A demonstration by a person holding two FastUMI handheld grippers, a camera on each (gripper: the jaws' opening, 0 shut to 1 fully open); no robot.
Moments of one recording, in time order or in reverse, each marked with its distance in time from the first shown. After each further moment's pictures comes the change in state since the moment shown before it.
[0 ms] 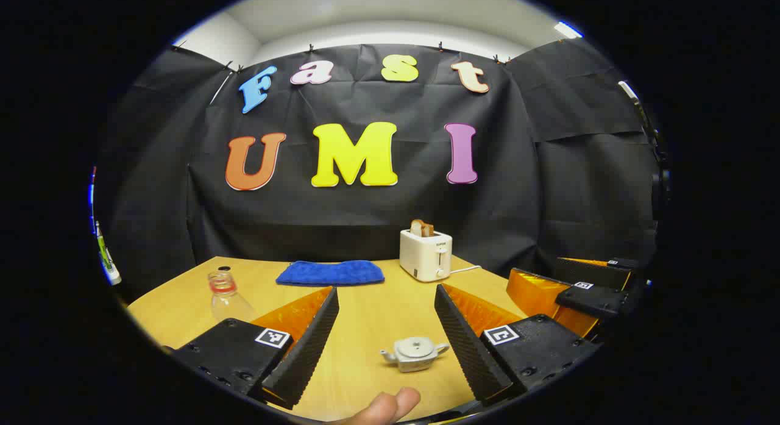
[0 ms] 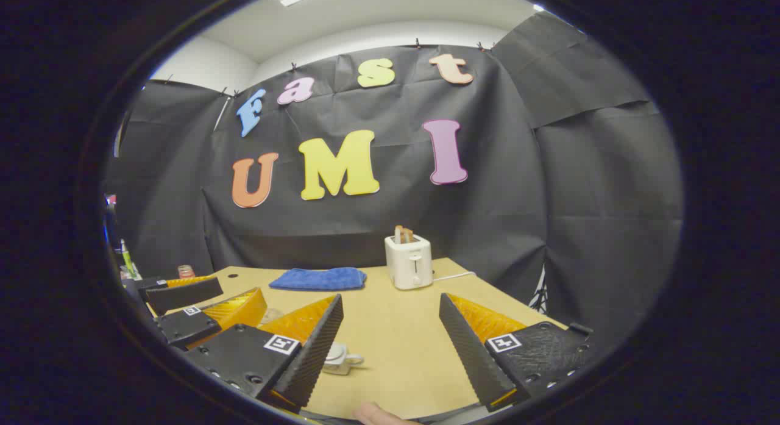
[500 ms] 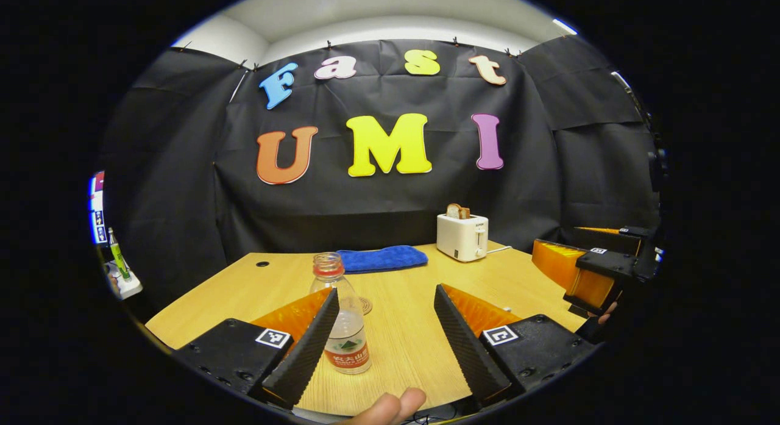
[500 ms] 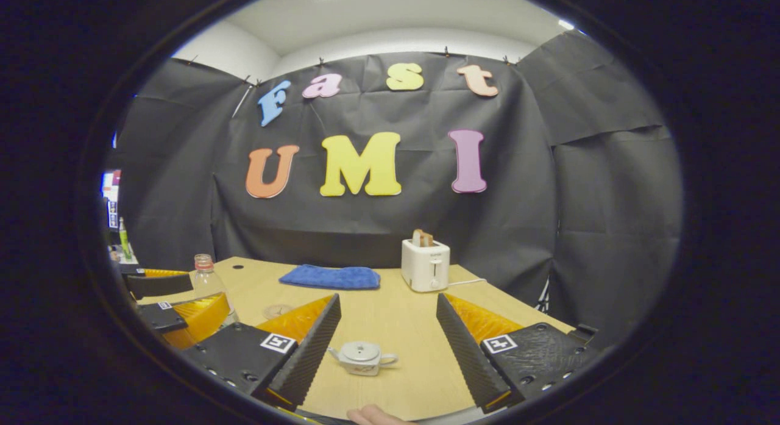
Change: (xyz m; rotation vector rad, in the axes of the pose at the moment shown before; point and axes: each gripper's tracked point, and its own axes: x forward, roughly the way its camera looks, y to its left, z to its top) left arm -0.038 0.083 -0.029 0.046 0.069 0.082; right arm -0.002 0.056 -0.008 -0.123 -0.038 0.016
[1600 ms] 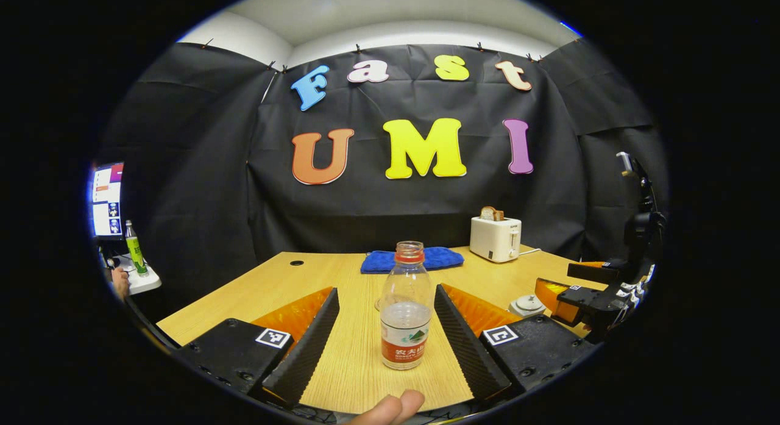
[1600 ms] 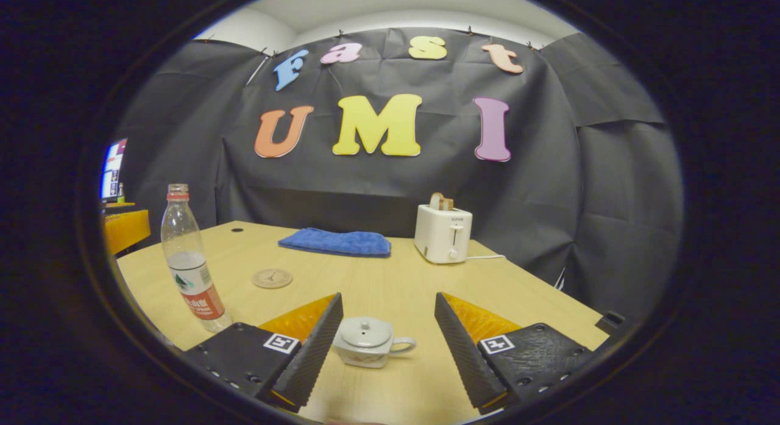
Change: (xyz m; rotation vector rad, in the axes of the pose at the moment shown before) left arm -0.012 0.069 -0.011 -0.008 -0.046 0.118; right arm 0.065 0.017 -0.087 -0.045 0.119 0.040
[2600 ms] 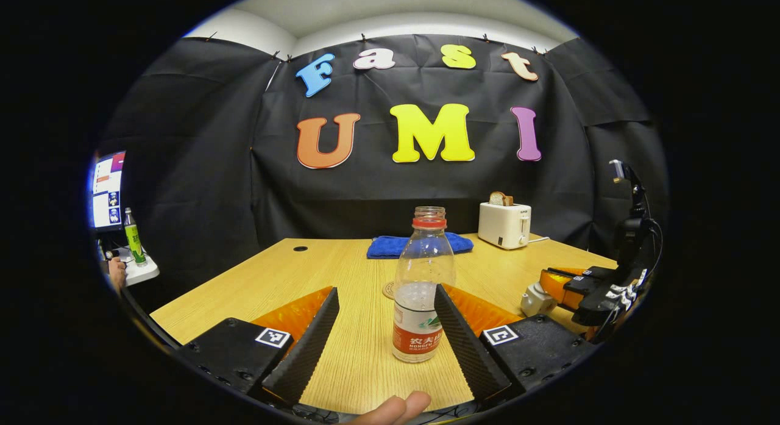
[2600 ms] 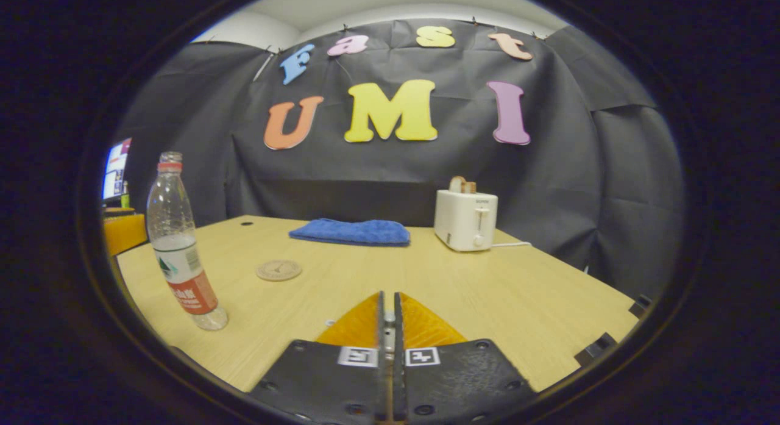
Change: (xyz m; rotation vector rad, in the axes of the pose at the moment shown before) left arm 0.013 0.007 -0.040 -0.016 0.054 0.013; right arm 0.033 0.019 -0.032 0.034 0.041 0.070
